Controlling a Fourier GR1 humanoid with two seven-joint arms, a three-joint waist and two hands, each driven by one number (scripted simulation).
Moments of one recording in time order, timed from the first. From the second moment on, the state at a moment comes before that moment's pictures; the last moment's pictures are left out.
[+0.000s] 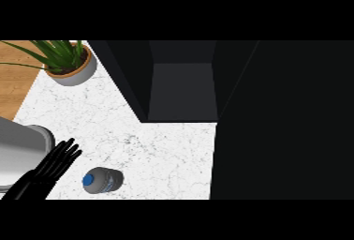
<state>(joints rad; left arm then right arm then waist) 0.21 0.20 0.24 -1.50 0.20 -0.79 -0.22 0.61 -0.03 0.17 -2.21 -0.24 0.29 -0.13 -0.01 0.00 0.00</state>
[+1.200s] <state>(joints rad) -0.15 0.22 0.19 -0.71 -0.04 -0.65 -0.54 0.66 -0.05 0.19 -2.24 -0.25 0.30 -0.16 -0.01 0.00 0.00</state>
